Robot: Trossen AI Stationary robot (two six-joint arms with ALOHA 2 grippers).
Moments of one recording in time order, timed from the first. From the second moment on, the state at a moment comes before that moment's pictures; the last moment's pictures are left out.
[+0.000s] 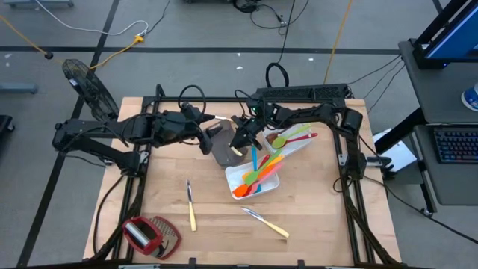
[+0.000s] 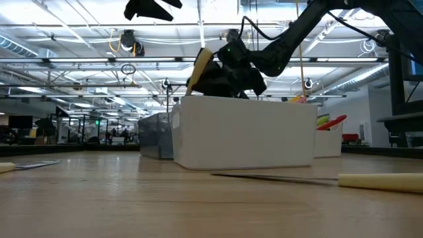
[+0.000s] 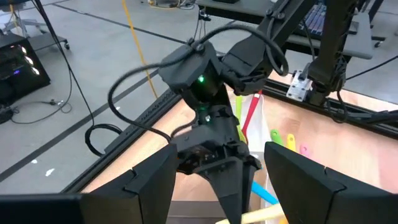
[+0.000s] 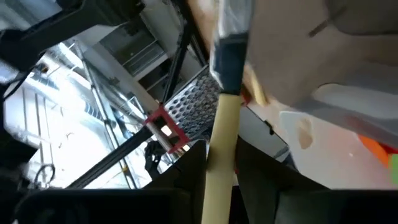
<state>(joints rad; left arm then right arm) 0.01 1.16 1.13 -0.37 -0.44 -0.24 -0.44 2.01 1.25 0.31 -1.11 1.75</state>
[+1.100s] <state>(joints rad) -0.12 1.16 1.13 -0.37 -0.17 -0.36 -0.41 1.57 1.25 0.25 -1.03 1.23</state>
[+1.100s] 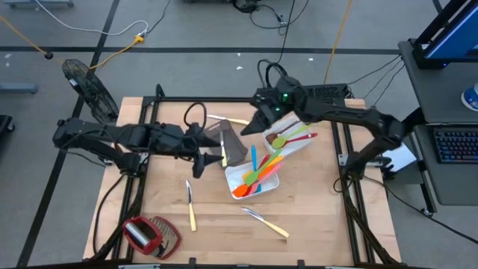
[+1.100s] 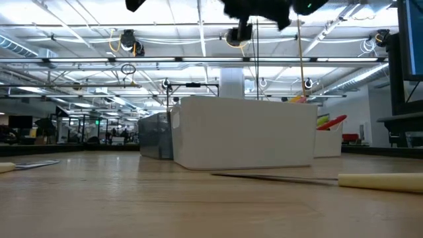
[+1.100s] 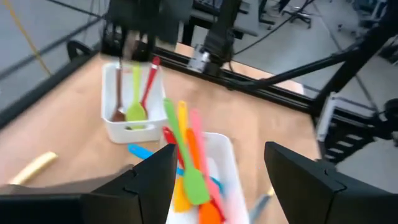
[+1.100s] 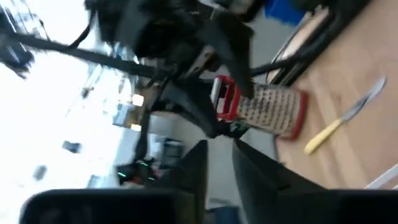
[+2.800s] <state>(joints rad) -0.46 1.75 1.13 -0.89 0.21 -1.91 -0.26 0.87 1.25 -0.66 -0.55 0.32</state>
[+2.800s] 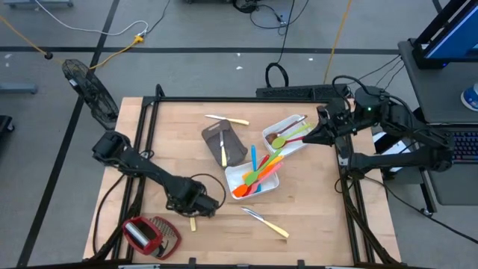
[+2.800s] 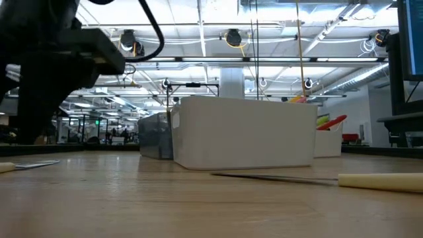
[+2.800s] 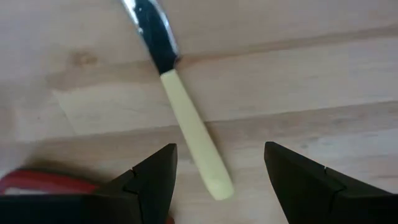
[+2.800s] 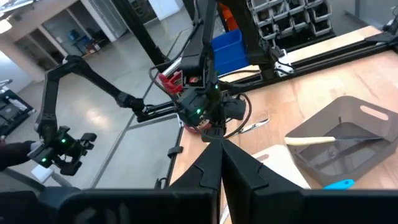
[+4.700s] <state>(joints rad) -0.42 1.45 1.13 -0.65 -0.60 -2.14 -0.26 0.71 1.25 -0.84 -0.59 0.18</state>
